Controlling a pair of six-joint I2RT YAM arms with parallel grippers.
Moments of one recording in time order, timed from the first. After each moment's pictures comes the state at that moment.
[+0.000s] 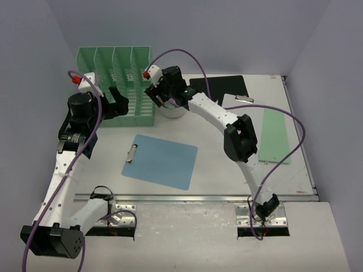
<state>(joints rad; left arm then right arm) -0.02 0.94 1.04 -0.37 0.05 -0.28 0.68 2.35 2.13 -0.26 -0.07 -0.35</state>
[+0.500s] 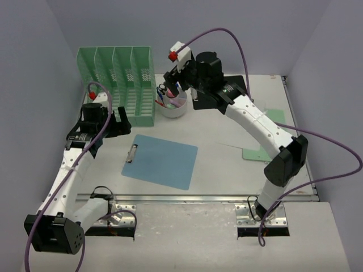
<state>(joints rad) -0.02 0.96 0.92 -0.57 0.06 -0.23 0.65 1.80 1.81 -0.22 -0.11 -0.28</state>
